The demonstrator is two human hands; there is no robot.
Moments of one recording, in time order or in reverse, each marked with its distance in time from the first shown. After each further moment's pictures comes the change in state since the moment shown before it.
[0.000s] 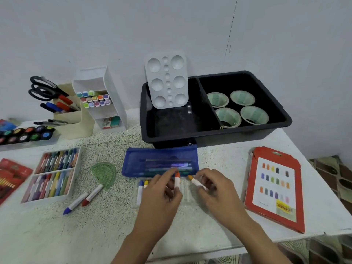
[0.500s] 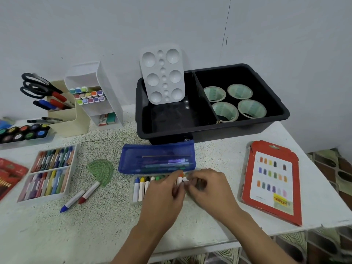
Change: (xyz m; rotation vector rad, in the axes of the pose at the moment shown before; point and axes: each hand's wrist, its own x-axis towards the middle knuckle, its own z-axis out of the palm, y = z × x) left_hand 0.004 0.000 0.016 0.196 -0.072 0.125; right_hand 0.009 0.002 0.012 -0.161 0.016 -0.012
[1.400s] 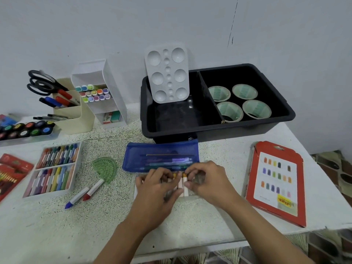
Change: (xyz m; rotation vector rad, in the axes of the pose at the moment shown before) left_hand -0.005 -0.045 -0.008 0.274 -0.011 0.120; right_hand 0.023 -0.001 0.005 0.070 -0.162 0.137
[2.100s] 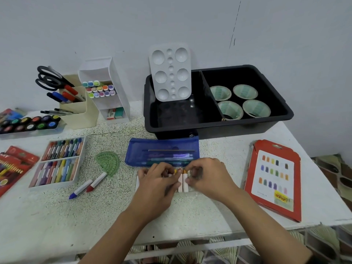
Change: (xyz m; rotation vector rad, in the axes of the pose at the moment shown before) left_hand -0.002 -0.005 0.001 0.030 0.004 0.055; right_hand -0.003 -0.012 -0.009 -0.229 -0.040 -0.034
